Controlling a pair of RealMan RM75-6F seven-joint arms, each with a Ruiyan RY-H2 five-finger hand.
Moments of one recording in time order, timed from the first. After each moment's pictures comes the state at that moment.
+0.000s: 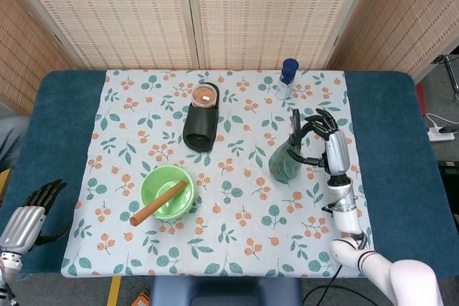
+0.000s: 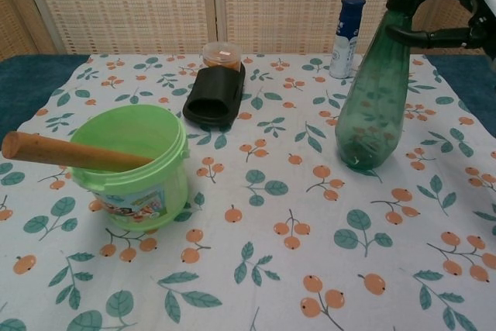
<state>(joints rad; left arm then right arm) -0.17 -1.17 0.04 -1.36 1.56 1.34 -0.30 0.61 -1.91 0.27 -0.65 -1.46 1.54 0.77</state>
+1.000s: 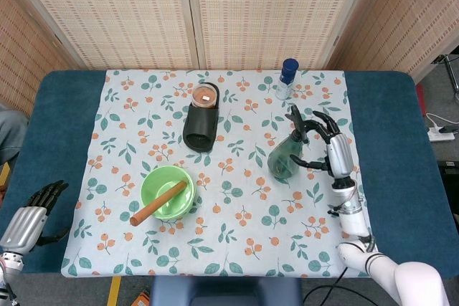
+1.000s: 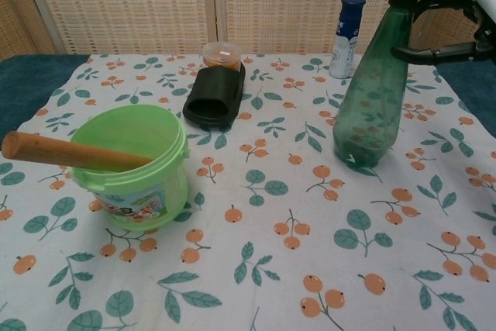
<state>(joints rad) -0.18 -1.18 0.05 -1.35 1.56 1.33 -0.29 0.58 -1.87 0.23 -0.64 -1.48 1.51 0.77</state>
